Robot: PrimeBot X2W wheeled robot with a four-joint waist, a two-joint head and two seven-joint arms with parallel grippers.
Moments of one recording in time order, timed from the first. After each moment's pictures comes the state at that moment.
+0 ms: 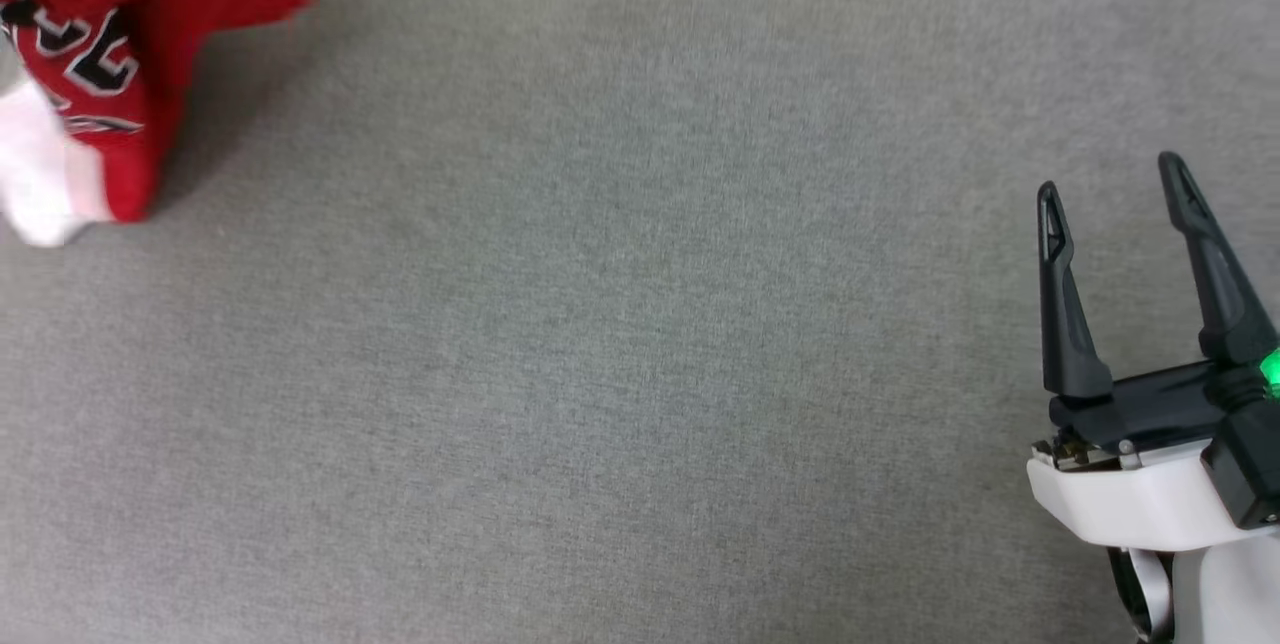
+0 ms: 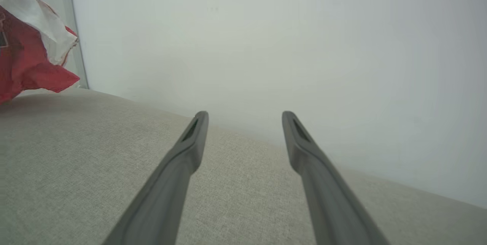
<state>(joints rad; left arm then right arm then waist) -1.19 0.94 -0.62 0.37 -1.04 -0.13 0.61 -0.15 -0.05 0.00 -0.24 -0.17 0.13 -0.26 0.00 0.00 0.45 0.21</state>
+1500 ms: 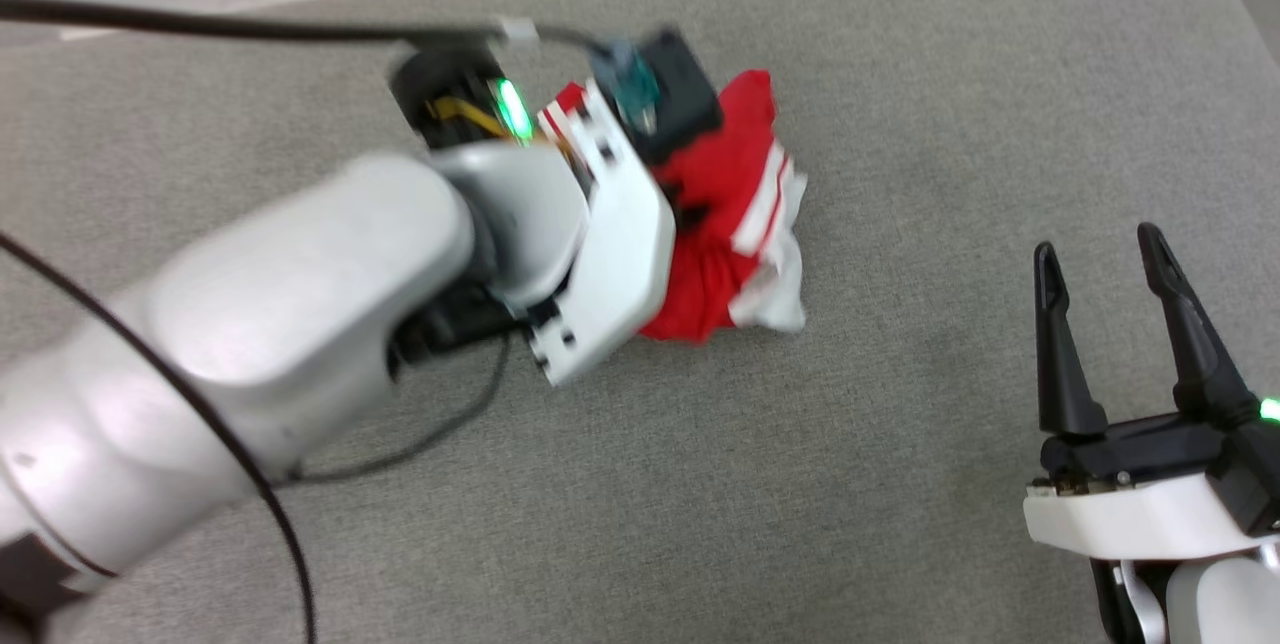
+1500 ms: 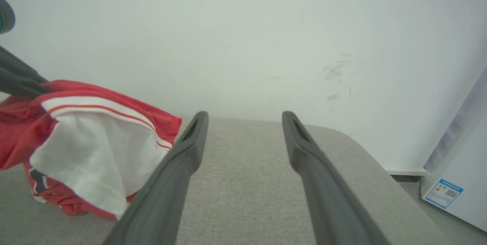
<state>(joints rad) -1.28 0.58 -1.24 0.06 -1.01 -0.13 0.54 -0.09 -0.05 -0.02 -0.14 -0.02 0.13 -0.26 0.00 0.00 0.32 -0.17</state>
